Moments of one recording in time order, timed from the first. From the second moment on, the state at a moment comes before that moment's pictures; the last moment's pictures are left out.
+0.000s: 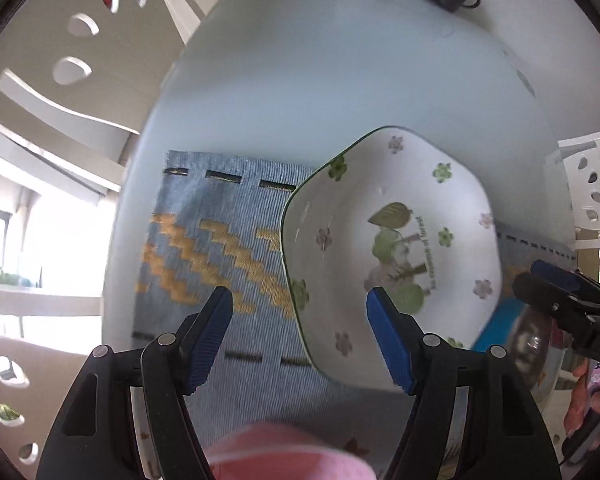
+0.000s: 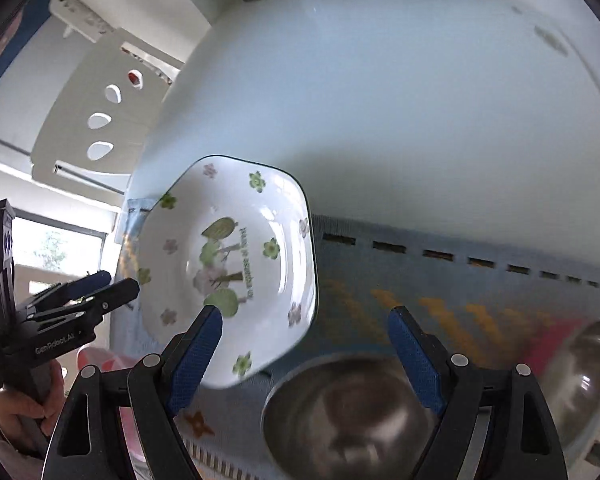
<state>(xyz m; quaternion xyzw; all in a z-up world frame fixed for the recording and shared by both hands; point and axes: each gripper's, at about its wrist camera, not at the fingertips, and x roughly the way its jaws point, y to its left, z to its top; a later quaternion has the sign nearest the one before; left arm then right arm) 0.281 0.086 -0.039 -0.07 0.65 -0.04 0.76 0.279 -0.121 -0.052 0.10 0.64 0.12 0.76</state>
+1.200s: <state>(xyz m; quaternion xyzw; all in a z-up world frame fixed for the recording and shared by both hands) 0.261 0.093 -0.025 -0.06 0.59 -0.03 0.80 0.272 -0.086 -0.046 0.08 0.58 0.18 0.79</state>
